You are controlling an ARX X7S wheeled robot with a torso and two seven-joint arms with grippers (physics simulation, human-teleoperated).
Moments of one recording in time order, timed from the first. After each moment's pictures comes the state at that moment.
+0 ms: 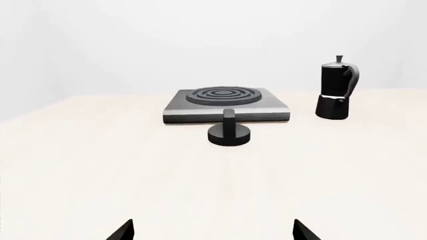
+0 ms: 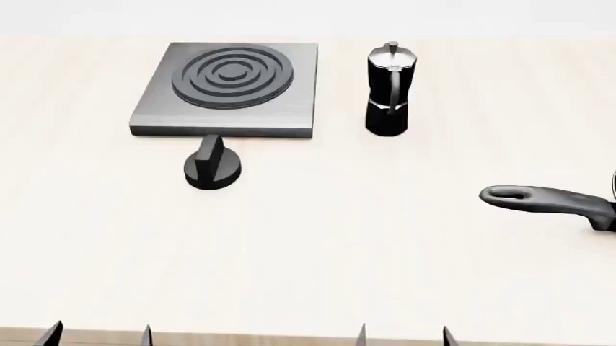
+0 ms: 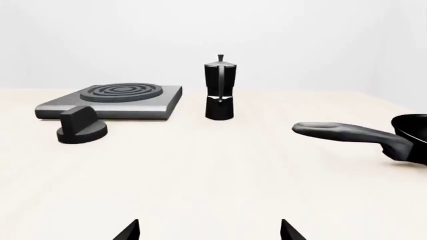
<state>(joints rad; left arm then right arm) 0.02 -0.06 0.07 0.04 -0.04 0.01 -0.07 0.03 0.05 -0.07 0.02 0.04 -0.02 0.07</state>
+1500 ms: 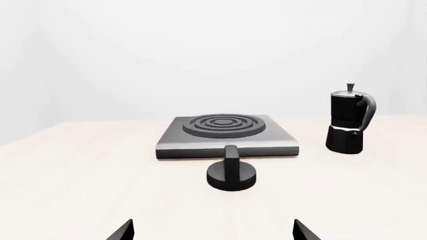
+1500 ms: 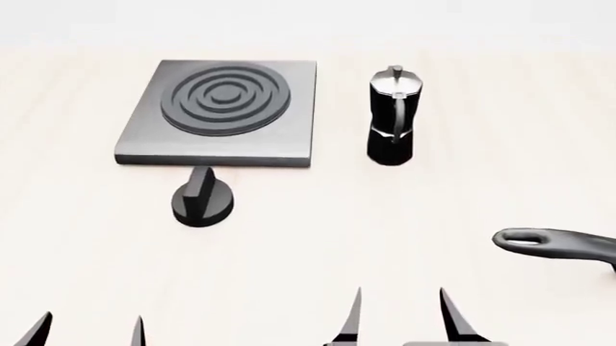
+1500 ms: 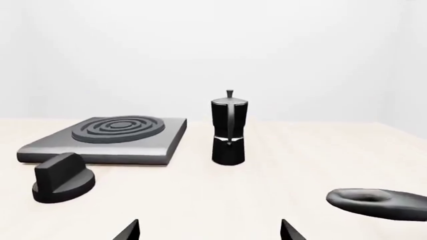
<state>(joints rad) 0.03 -0.15 0.14 0.05 -0.10 0.12 -0.14 0.12 0.13 -0.16 0.01 0.13 -0.02 0.13</state>
